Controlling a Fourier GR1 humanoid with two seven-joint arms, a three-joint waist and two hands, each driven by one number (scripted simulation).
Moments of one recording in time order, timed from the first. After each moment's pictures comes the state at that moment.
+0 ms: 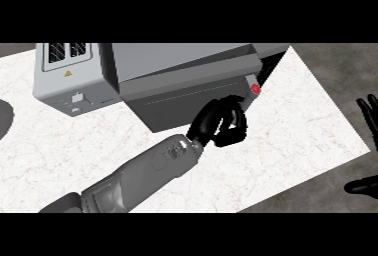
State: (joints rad) left arm -0.93 0.02 -0.96 -0.80 0.56 0.52 -0.18; right arm -0.08 -0.55 -0.10 -1.31 -0.45 0.45 -0.65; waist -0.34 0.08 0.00
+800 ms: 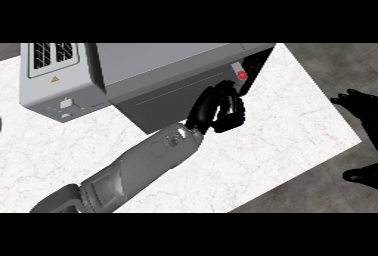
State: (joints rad) left arm -1.00 0.03 -0.94 -0.75 0.67 0.58 -0.19; right arm -0.17 -0.61 -0.02 -1.40 -0.50 0.57 -0.54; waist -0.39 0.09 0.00
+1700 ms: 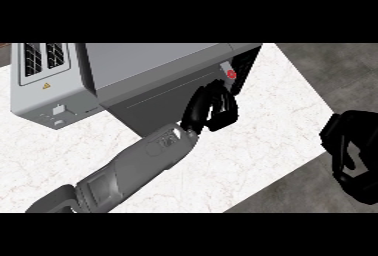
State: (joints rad) left arm -0.99 0.06 -0.97 -0.75 0.74 0.66 -0.23; right arm -0.23 -0.66 0.13 -1.64 -0.51 0.66 -0.44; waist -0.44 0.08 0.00
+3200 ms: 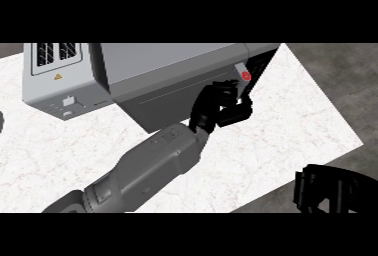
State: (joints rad) left arm -0.96 0.00 -0.81 -0.82 1.09 0.52 -0.22; right arm -0.06 -0.65 0.33 -1.88 -0.55 0.68 -0.33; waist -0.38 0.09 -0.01
